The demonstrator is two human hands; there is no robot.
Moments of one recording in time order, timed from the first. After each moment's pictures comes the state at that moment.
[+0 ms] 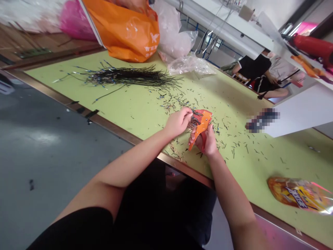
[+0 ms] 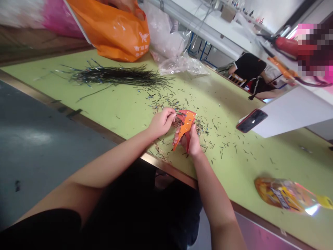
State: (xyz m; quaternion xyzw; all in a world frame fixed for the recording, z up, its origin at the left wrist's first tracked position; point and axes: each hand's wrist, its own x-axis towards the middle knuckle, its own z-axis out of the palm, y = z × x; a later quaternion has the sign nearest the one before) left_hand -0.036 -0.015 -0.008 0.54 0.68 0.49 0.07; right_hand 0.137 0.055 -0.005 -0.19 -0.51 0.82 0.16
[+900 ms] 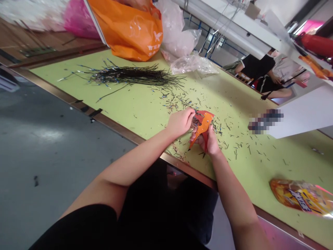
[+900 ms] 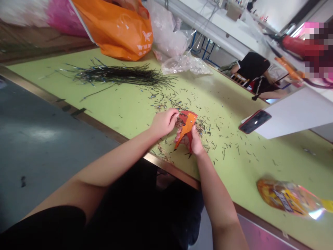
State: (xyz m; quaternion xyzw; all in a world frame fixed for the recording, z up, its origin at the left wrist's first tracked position) left_hand -0.033 -0.017 0.005 0.54 0.76 0.36 0.03; right_hand 0.138 0.062 -0.015 -0.21 -0.55 0.80 0.17
